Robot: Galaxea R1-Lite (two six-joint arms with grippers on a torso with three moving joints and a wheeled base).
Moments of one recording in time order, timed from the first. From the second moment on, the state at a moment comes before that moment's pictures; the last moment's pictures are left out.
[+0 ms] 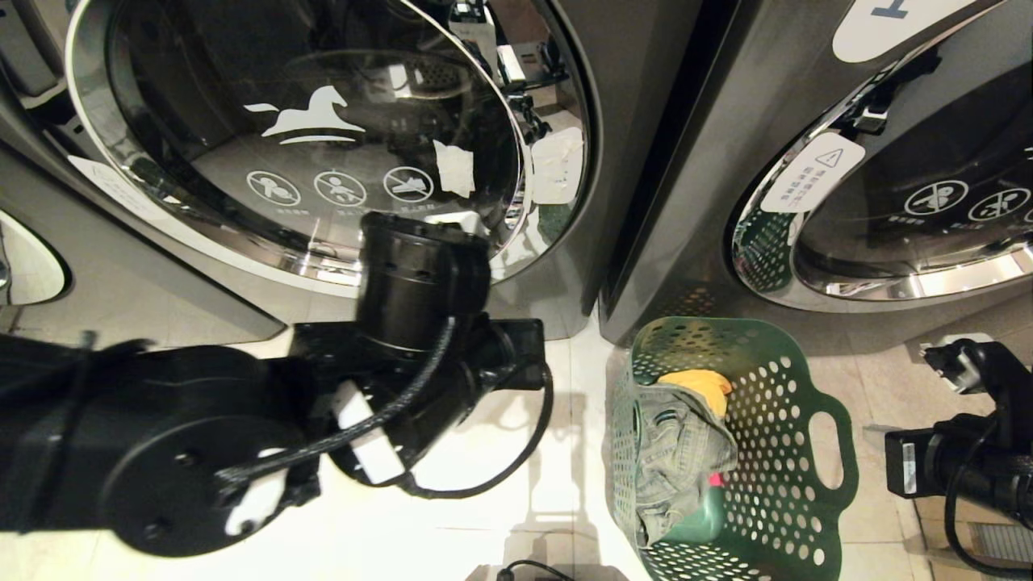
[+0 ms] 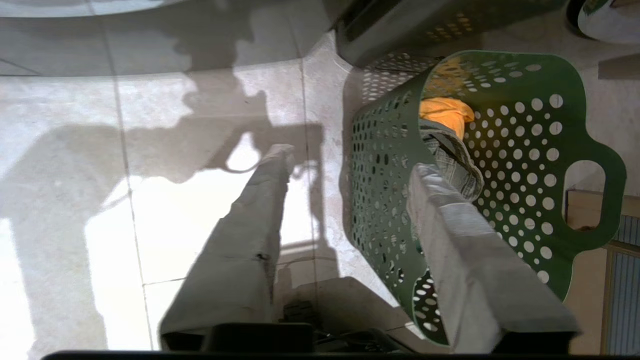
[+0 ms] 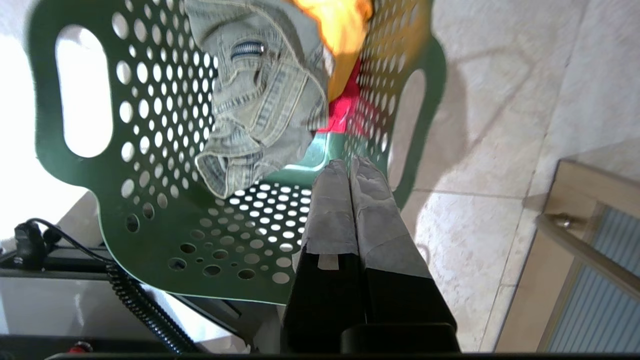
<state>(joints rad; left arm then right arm) -0.92 1.69 -1.06 -0.32 0.52 -0.32 0.05 1.34 -0.44 -0.39 -0.04 0.00</state>
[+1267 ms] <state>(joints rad) -0.05 0.35 -0.09 -0.03 0.15 -0.01 -0.15 0.36 -0.10 0.09 0.14 -0.07</state>
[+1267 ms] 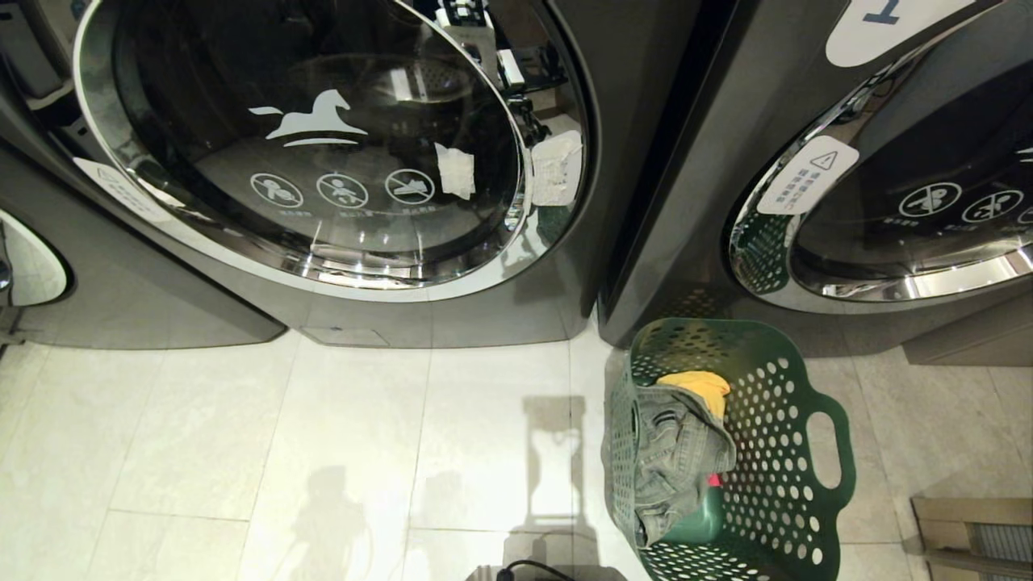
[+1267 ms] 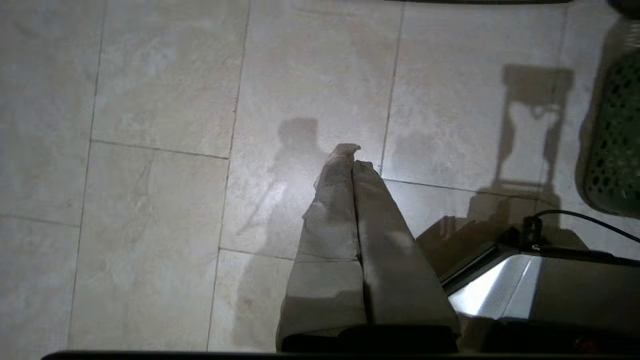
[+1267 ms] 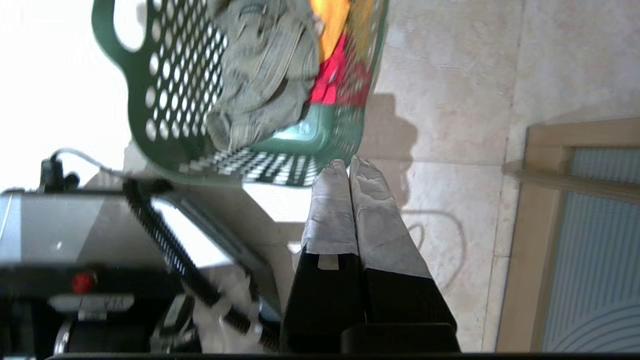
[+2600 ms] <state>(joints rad) 0.00 0.00 -0.07 0.17 0.00 0.05 0.01 0.04 -0.04 0.09 0.01 -0.06</state>
